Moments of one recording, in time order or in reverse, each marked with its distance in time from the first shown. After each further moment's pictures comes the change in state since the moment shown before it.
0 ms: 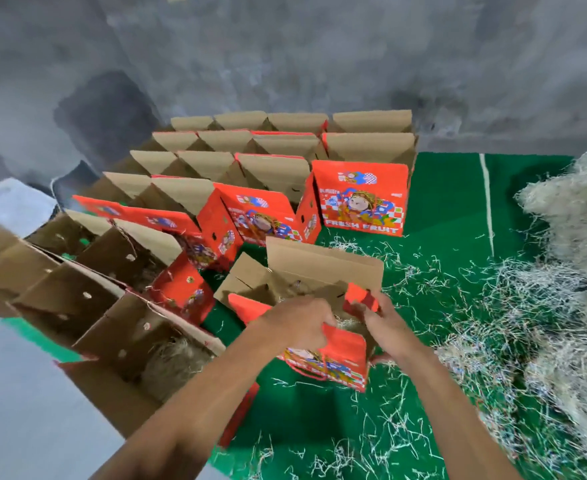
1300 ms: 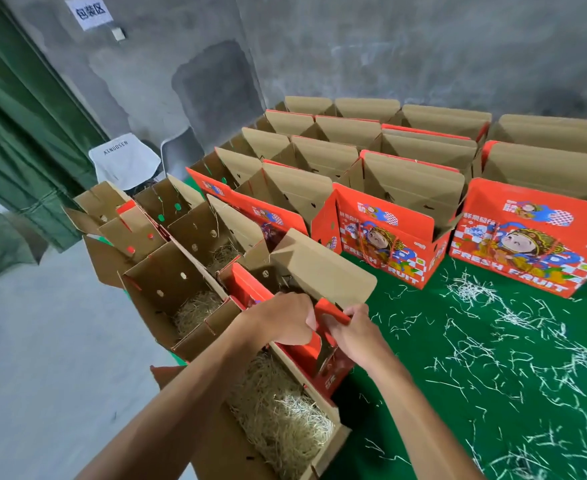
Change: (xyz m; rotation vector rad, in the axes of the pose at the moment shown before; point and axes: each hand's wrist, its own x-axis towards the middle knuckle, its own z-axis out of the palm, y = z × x) left_hand -0.062 -0.238 -0.051 -0.227 0.028 -0.424; right_hand 0.122 -0.098 0.251 -0.375 -0.211 -0.059
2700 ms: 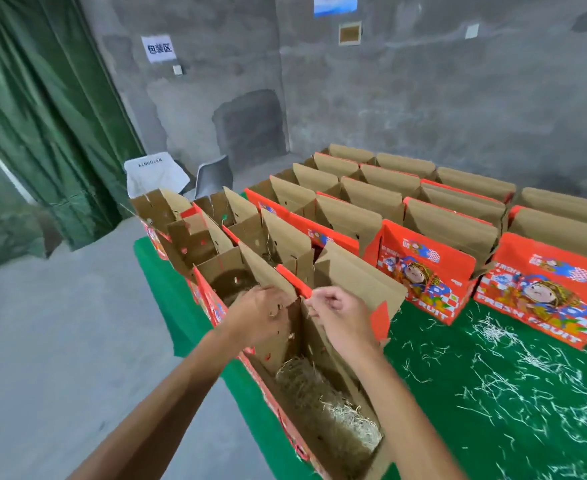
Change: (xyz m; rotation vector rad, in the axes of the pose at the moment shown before) left_hand -0.132 -0.147 0.003 -0.066 0.632 0.059; right_hand -0.120 -0.120 0.099 0.210 0.073 -0.528
